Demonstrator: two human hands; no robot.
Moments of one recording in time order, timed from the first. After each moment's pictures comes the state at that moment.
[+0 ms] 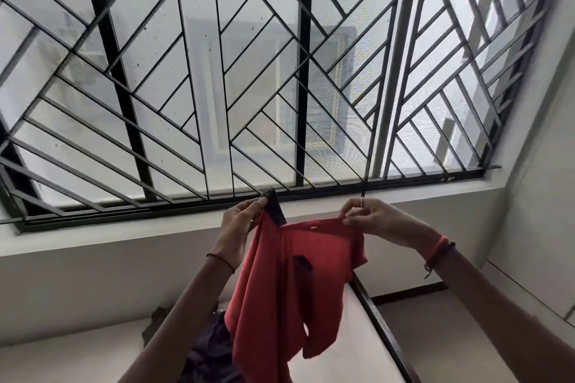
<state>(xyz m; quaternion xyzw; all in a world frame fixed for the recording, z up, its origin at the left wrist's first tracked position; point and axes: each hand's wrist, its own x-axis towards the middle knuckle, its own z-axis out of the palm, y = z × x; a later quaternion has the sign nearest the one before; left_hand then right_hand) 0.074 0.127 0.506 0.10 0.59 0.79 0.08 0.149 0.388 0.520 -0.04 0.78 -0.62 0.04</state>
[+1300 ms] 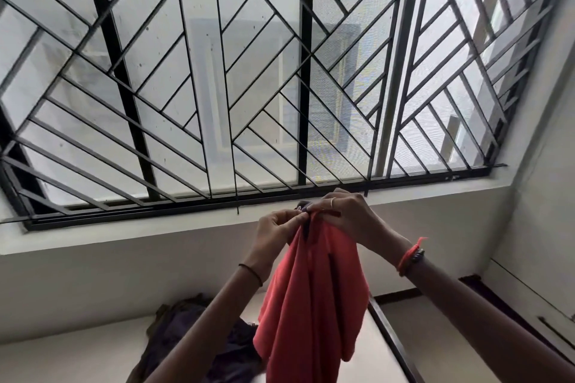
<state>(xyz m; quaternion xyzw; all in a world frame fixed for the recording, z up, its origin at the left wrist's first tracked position) 0.099 0.170 0.491 0.18 0.66 0.72 0.08 0.142 0.332 0.522 -0.19 0.90 -0.26 -0.29</state>
